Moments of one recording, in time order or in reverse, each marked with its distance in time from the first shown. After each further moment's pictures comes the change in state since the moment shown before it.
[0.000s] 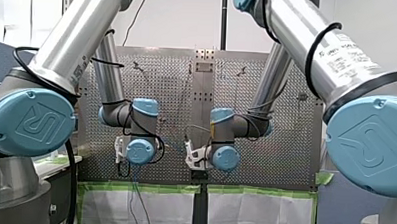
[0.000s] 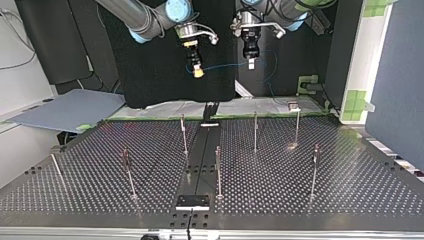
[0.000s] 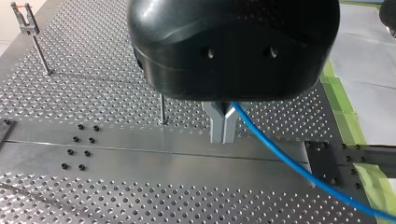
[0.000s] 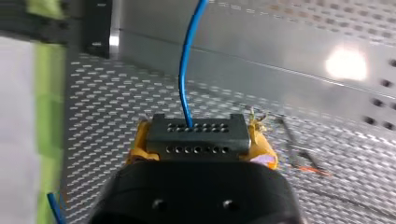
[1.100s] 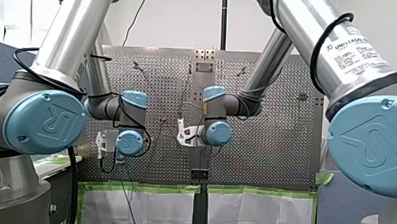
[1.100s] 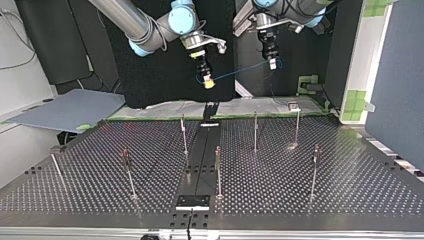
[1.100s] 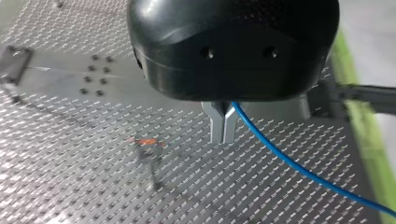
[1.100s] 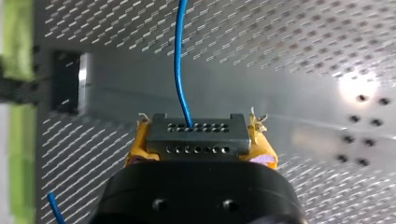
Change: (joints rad) left arm 0.131 0.108 -0.061 -0.080 -0.049 -0.043; right arm 0.013 -0.095 -0.154 0.236 -0.105 0.107
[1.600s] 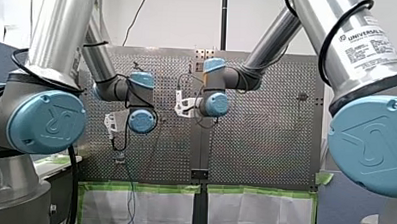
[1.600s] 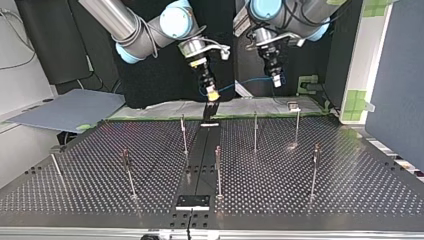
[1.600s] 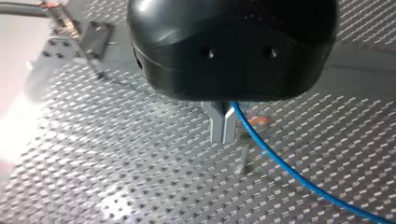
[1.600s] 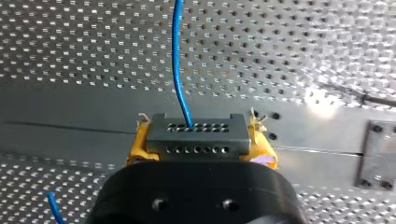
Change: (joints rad) left arm 0.021 0.136 0.133 -0.136 -0.059 -0.047; right arm -0.006 -0.132 -0.091 0.132 -0.066 0.015
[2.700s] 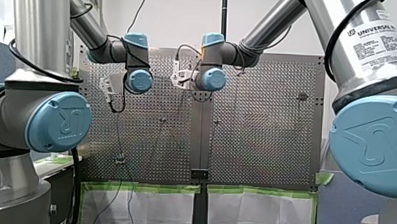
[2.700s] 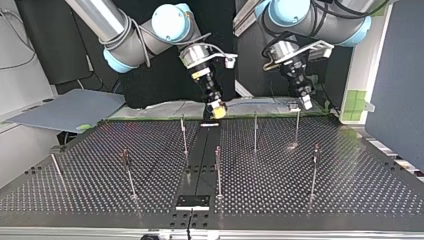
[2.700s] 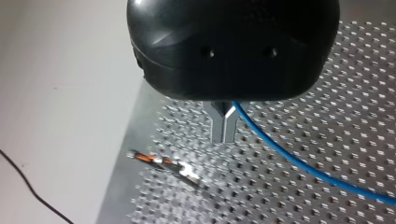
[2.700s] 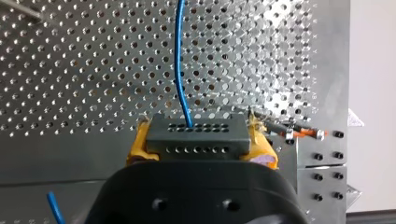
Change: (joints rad) left arm 0.111 0.272 0.160 -0.272 -0.011 -0.038; right arm 0.011 -0.064 -0.153 0.072 -0.047 0.070
